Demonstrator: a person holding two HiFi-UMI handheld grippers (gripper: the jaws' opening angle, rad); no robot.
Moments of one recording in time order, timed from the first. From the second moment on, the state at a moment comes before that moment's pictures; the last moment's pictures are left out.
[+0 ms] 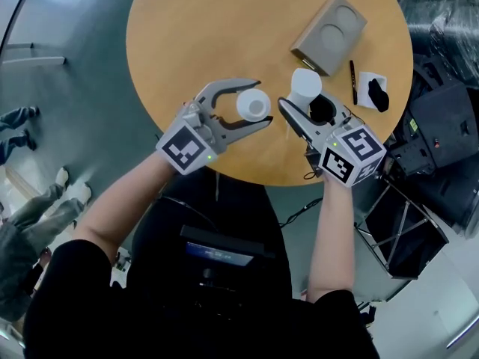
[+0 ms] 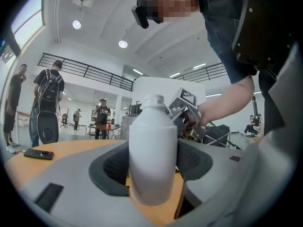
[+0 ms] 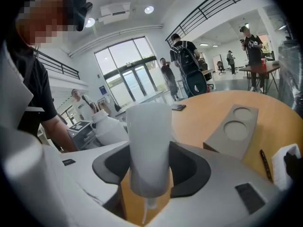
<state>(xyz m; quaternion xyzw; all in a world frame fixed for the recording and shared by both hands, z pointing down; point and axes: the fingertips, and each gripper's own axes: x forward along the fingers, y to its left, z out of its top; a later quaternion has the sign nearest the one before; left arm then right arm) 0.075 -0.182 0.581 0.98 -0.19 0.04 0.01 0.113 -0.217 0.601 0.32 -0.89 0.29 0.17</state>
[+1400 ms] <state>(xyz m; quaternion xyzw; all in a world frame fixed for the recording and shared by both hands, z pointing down) 0.074 -0.195 0.779 0.97 -0.19 0.12 0.05 0.106 -0.201 0.824 0.32 -0.80 0.36 0.37</state>
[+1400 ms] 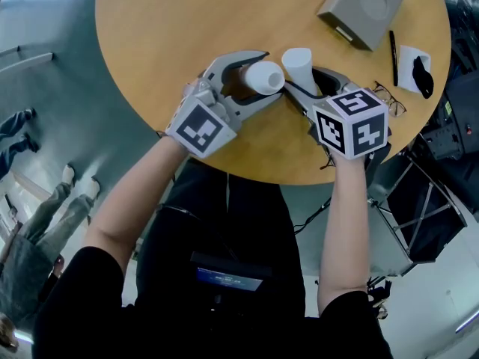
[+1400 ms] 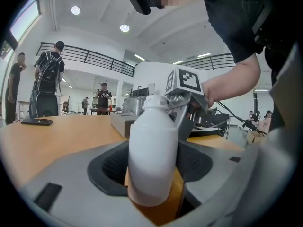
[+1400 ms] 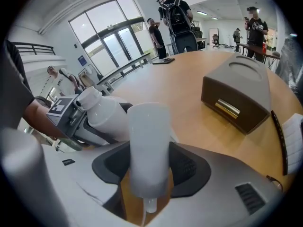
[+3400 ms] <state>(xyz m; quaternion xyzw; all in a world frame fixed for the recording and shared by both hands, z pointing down) -0.012 -0.109 0.406 0.97 -0.22 0.05 0.08 0.028 -0.108 0.393 0.24 -0.96 0.10 0.05</state>
